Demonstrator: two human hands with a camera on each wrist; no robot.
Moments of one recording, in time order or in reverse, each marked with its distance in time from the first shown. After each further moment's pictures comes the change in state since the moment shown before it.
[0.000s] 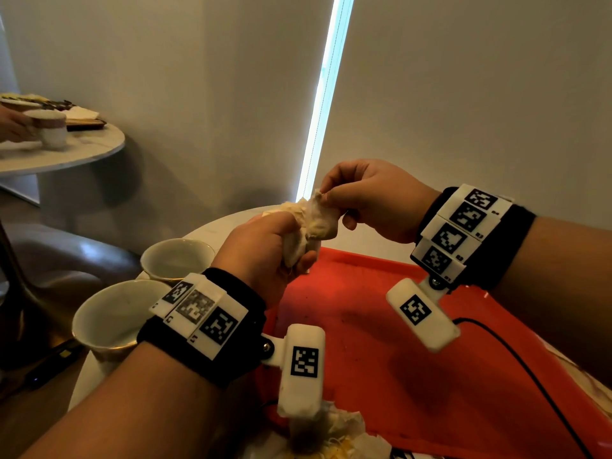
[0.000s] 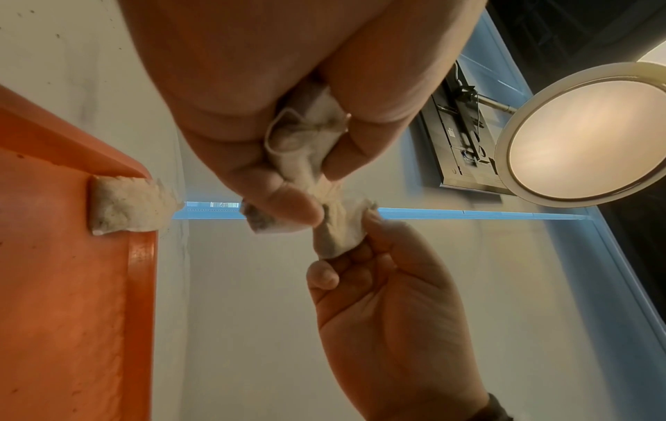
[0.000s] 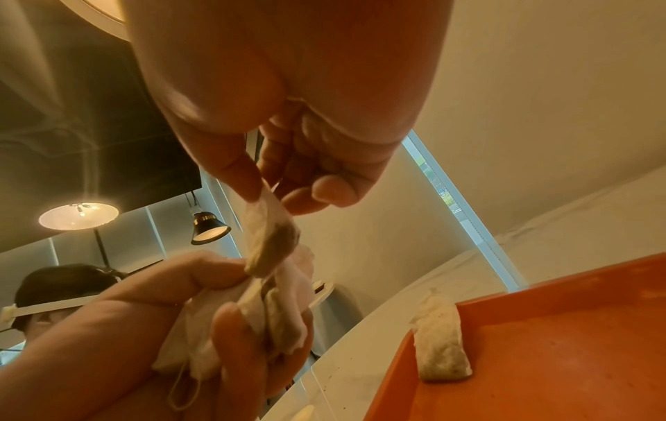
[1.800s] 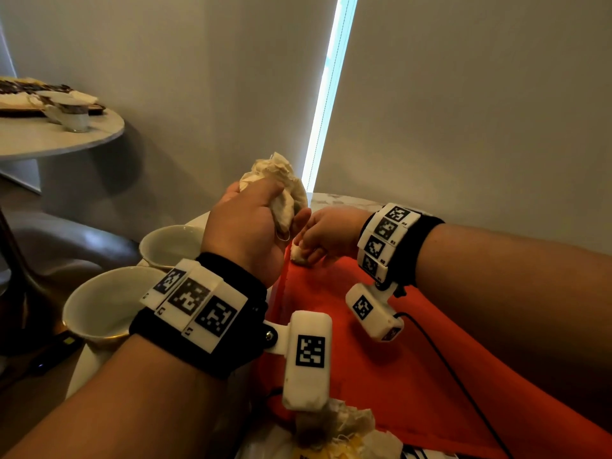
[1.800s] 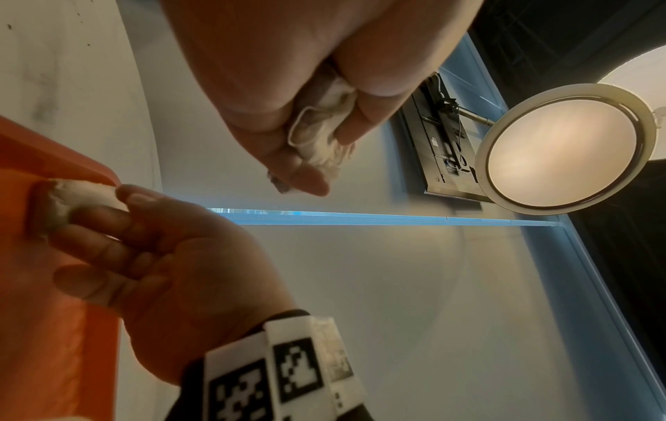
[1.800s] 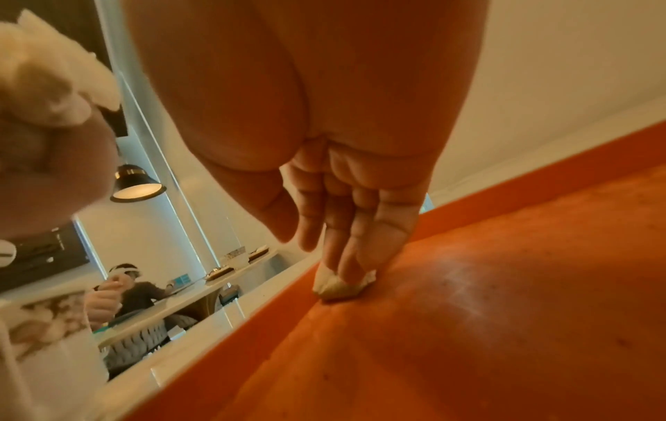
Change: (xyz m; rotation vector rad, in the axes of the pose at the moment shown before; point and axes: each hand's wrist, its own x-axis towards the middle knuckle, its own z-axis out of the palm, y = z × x) left_hand 0.015 0.008 -0.011 -0.207 0.107 0.133; right_hand 0.045 0.062 0.056 -0.242 -0.222 0.475
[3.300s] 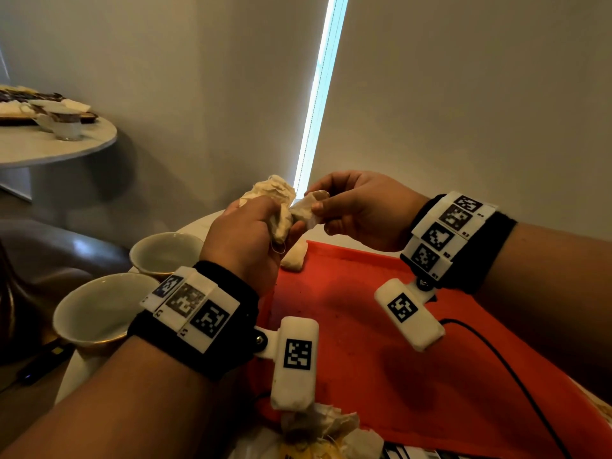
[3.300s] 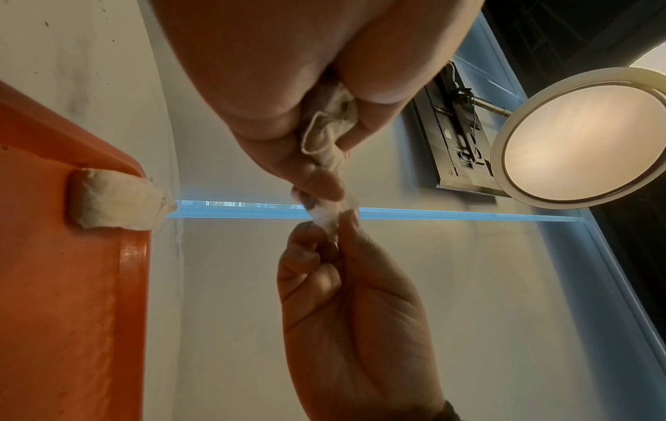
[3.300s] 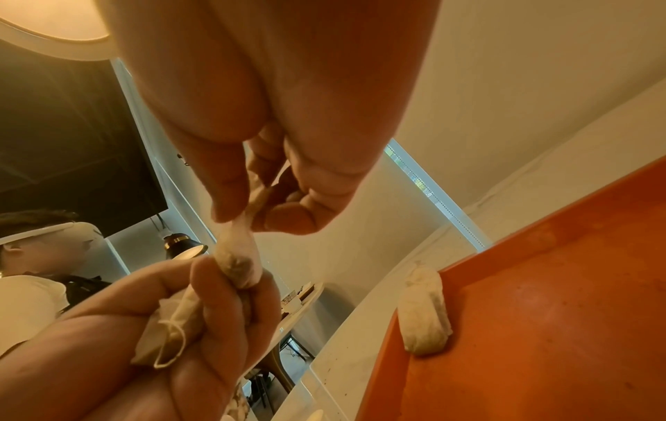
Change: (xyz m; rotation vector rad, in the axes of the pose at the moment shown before) left_hand -0.012 -0.006 0.010 0.013 -0.024 -0.059; right_hand -0.072 -0.002 -0.044 0.589 0.014 -0.402
